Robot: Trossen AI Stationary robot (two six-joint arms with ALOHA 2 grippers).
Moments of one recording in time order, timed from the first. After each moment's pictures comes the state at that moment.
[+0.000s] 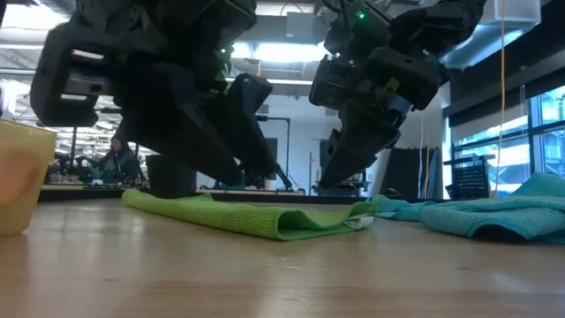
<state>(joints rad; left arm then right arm) -0.39 1.80 0.92 0.10 -0.10 0.20 0.07 1.78 0.92 0.00 -0.26 0.21</state>
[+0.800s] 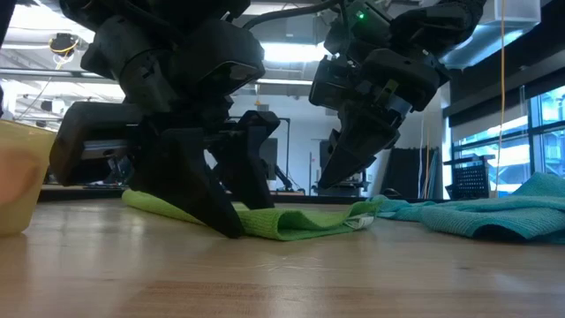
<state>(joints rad) -0.34 1.89 0.92 0.12 -0.08 0.27 0.07 1.78 0.92 0.00 -0.25 0.21</state>
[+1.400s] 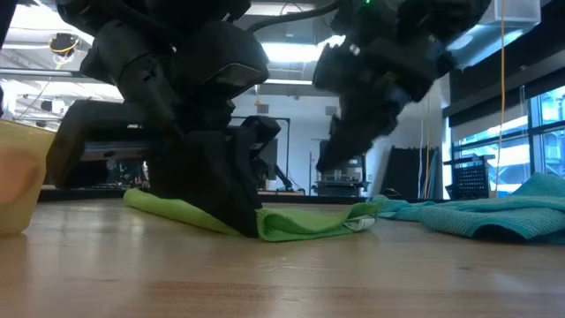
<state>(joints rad) -0.34 1.93 0.92 0.15 -0.07 0.21 0.10 1.72 0.92 -0.03 -0.14 0.17</state>
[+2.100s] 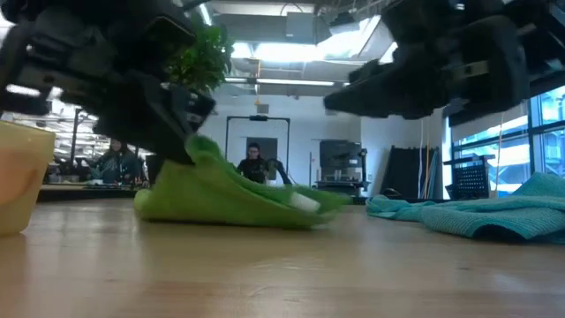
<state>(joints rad) -0.36 1.57 0.58 0.35 -0.08 0.02 0.27 1.67 0.54 0.85 0.01 -0.20</state>
